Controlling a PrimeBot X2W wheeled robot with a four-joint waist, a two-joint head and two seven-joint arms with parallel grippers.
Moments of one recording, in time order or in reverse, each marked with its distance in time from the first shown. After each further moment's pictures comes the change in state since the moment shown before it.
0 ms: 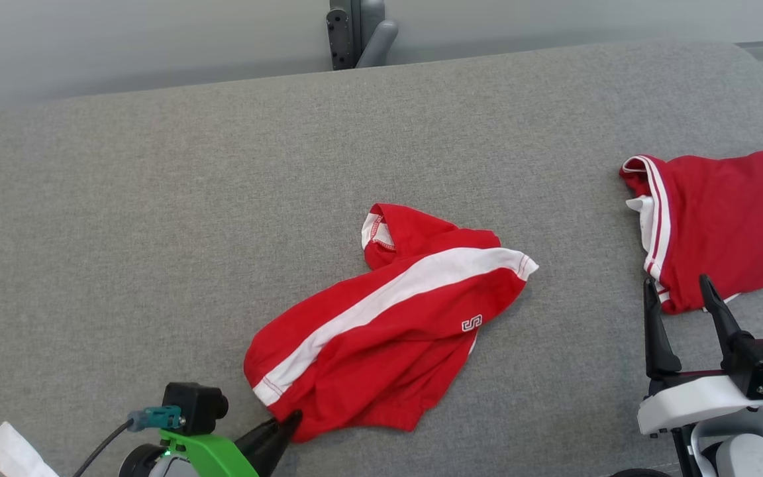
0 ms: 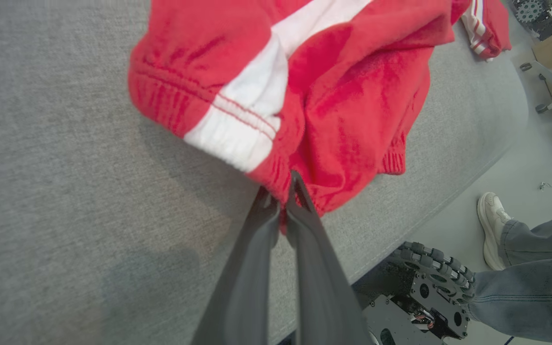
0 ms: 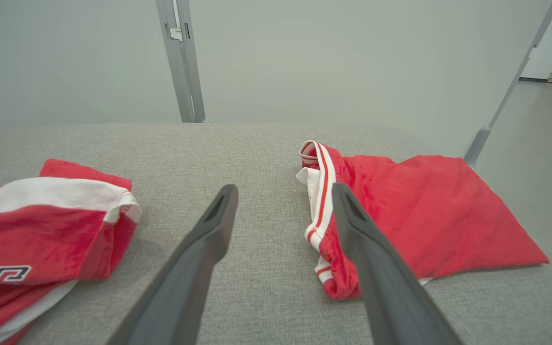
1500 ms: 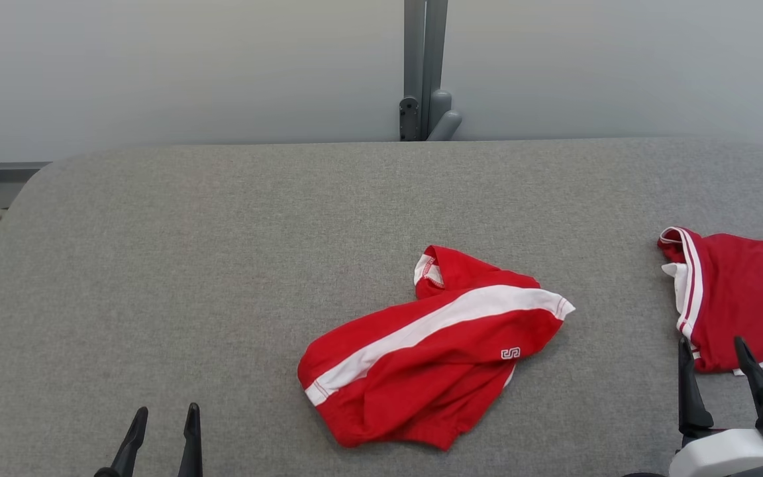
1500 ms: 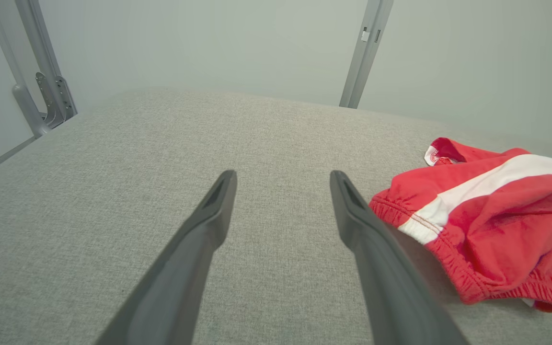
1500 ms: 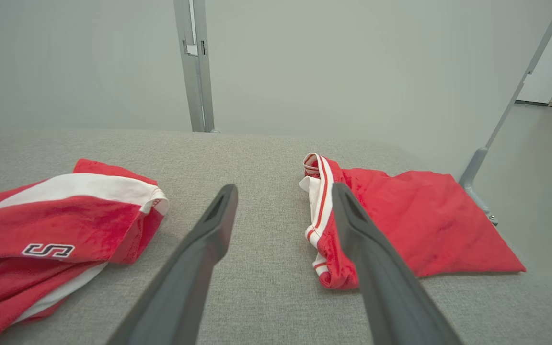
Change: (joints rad) left arm 0.612 -0.558 1.157 0.083 0.952 -0.250 -0.177; right arm 0.131 0.000 -0.085 0.010 -0.029 0.000 0.000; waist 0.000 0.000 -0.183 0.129
